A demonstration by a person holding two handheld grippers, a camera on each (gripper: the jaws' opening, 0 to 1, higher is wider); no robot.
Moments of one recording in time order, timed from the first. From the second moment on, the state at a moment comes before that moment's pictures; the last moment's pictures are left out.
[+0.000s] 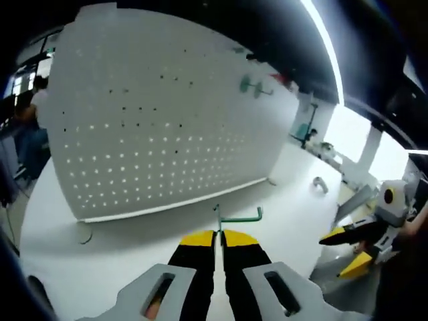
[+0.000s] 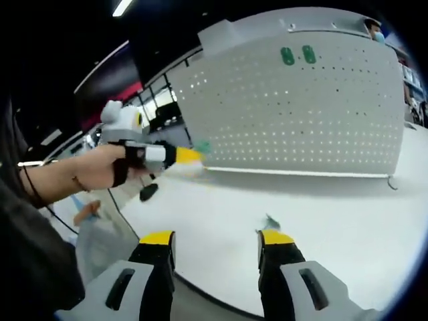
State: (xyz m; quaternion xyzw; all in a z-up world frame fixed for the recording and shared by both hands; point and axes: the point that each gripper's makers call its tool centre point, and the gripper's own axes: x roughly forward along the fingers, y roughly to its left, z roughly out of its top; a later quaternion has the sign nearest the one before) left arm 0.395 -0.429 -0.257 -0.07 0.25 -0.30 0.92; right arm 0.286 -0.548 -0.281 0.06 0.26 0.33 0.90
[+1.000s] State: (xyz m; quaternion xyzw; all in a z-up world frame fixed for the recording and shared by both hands) left arm 0.352 -0.471 -0.222 -0.09 0.21 -0.35 0.91; right arm 0.344 -0.500 -0.200 0.26 0.20 0.35 0.87
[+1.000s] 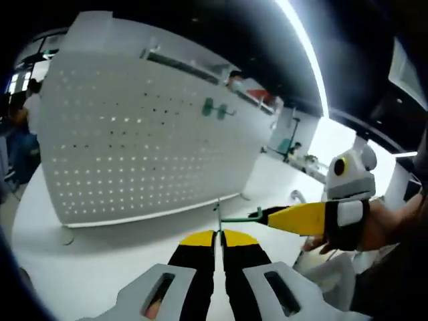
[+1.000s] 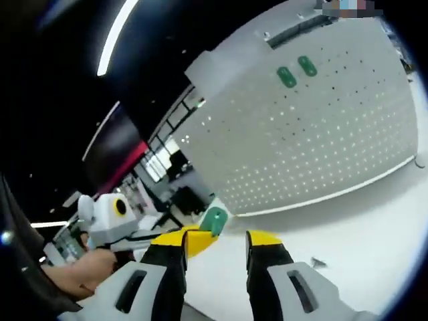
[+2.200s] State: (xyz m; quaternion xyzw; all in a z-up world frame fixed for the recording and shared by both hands) left arm 0.344 -0.485 -0.197 -0.05 0.14 -0.38 0.91; right arm 0.348 -0.490 -0.187 0.34 0.23 0.36 0.84
